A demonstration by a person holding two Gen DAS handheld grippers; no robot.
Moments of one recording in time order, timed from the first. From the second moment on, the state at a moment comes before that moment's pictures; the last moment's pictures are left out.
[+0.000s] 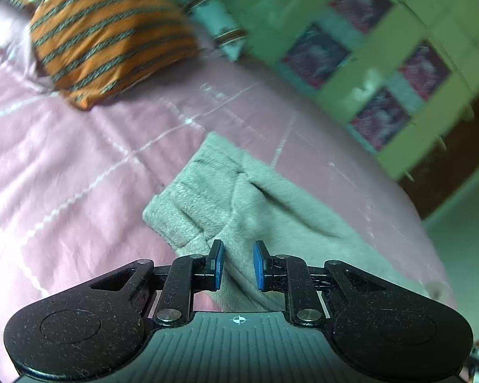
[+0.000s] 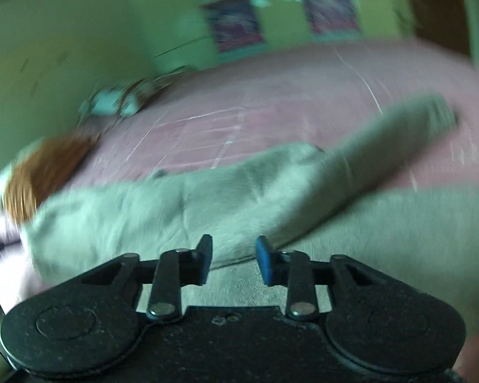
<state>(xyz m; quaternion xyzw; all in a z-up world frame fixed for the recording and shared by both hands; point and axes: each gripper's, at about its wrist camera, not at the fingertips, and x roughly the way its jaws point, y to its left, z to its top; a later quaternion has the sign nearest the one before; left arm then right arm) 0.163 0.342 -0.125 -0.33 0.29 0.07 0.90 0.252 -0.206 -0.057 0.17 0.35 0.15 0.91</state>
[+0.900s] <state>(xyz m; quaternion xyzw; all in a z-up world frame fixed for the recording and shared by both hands) 0.162 0.368 -0.107 -0.38 0.26 0.08 0.89 0.245 -0.220 -0.058 0.24 0.33 0.17 0.89</state>
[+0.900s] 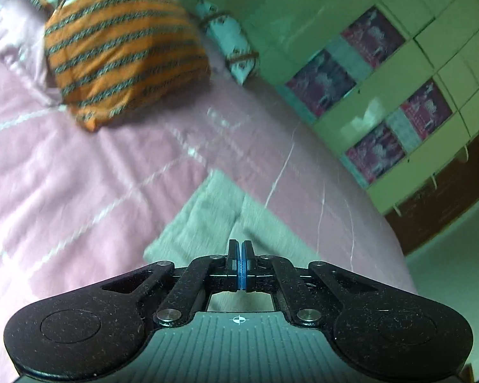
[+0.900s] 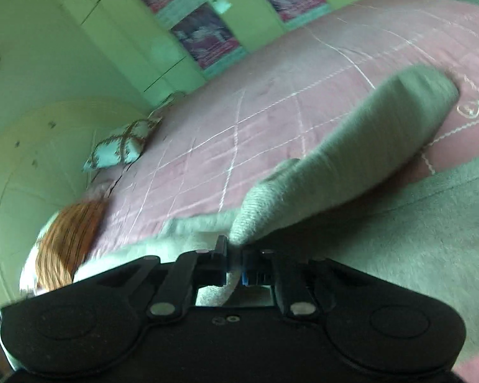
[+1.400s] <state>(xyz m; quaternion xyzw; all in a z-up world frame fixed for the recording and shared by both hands) 0.189 0.363 -0.146 -0.42 0.29 0.08 0.85 0.258 -0.228 -0.097 0.30 0.38 0.12 0.87</state>
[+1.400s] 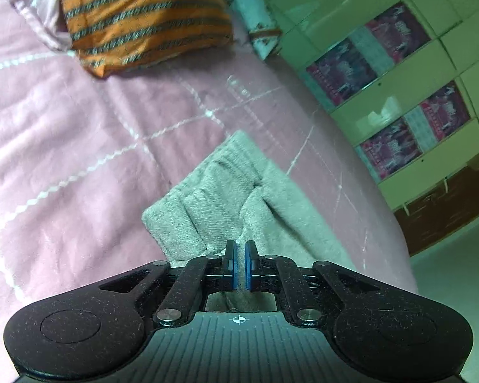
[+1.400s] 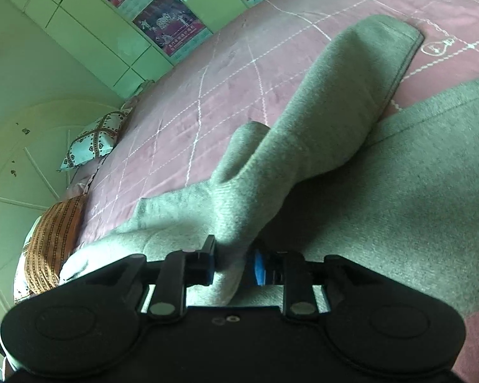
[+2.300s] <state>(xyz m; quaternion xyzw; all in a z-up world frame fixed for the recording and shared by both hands) 0.186 0.376 -0.122 -0.34 0.31 0.11 0.88 0.240 -0.212 -0.090 0.28 0.38 0.16 0.86</state>
